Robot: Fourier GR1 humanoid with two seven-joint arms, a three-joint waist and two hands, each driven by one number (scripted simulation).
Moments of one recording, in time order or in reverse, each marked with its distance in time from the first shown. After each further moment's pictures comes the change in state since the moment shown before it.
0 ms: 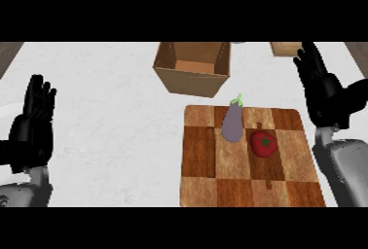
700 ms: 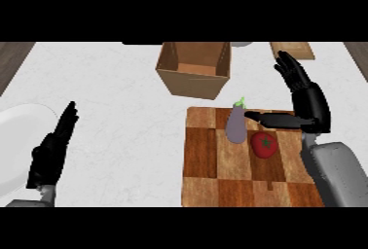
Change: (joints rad) left arm 0.103 0.059 -0.127 0.085 -0.115 -0.106 0.072; right arm 0.016 0.058 0.003 0.140 0.032 0.095 -0.310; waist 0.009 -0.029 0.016
